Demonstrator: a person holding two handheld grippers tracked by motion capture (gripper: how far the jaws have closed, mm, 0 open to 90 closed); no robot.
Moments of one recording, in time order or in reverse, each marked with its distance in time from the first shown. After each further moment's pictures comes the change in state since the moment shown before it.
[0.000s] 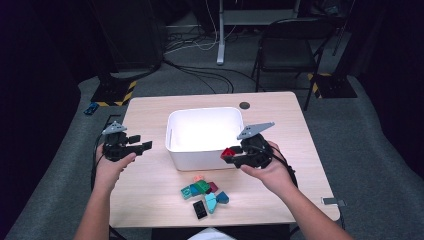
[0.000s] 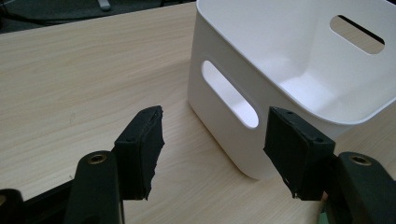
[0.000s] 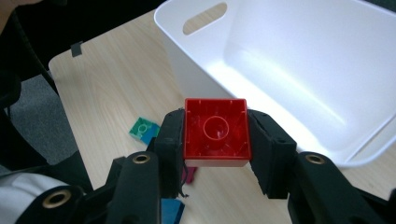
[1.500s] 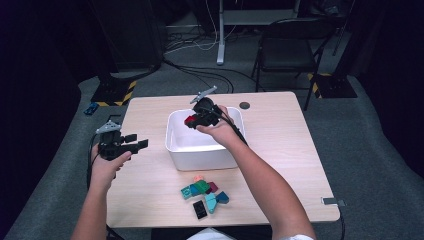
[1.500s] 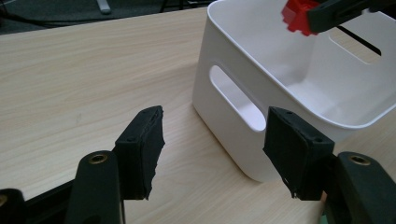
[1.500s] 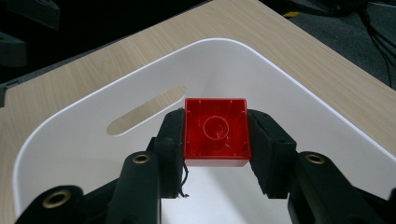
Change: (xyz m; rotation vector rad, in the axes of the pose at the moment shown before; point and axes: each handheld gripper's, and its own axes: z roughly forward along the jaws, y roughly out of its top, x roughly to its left) left arm 0.011 -0.001 -0.005 -0.023 -0.015 -0.026; right arm -0.053 0.104 0.148 0.037 -0.005 -0.057
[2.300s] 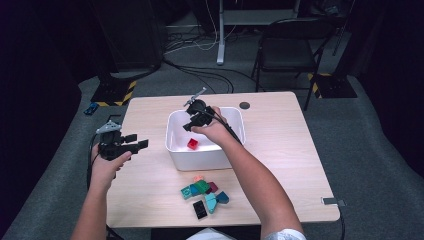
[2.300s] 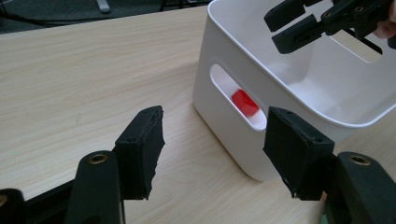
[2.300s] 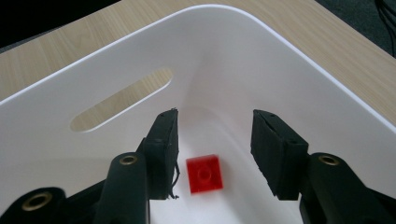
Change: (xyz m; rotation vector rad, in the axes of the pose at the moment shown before) left arm 0.001 0.000 0.000 0.005 0.002 0.002; right arm -0.004 0.004 0.035 0.114 -0.022 -0.010
